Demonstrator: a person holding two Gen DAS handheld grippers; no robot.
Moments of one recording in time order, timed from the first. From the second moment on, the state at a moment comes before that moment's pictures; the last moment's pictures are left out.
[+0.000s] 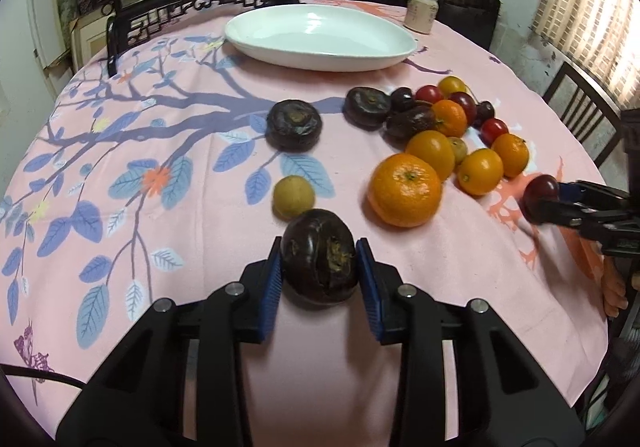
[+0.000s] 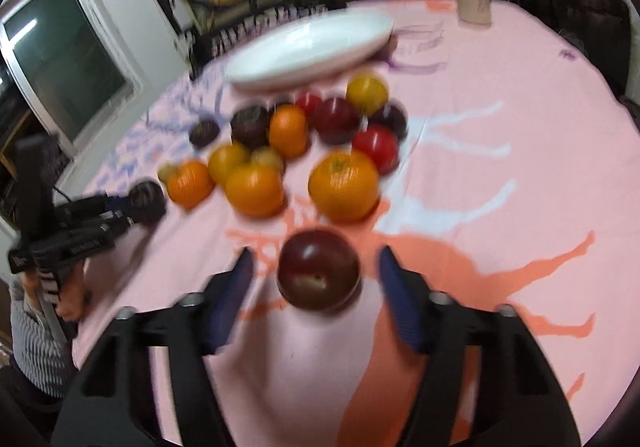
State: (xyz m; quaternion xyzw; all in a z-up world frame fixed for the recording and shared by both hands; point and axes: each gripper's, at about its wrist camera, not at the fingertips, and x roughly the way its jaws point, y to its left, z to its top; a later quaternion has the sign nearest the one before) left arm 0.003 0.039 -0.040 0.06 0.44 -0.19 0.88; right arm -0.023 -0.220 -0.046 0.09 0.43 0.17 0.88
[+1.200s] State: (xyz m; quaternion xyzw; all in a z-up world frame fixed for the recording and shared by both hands) left arm 0.120 0.028 -0.010 0.02 0.40 -0.13 0.91; right arm 0.094 -0.233 0.009 0.14 0.33 0.13 0.92
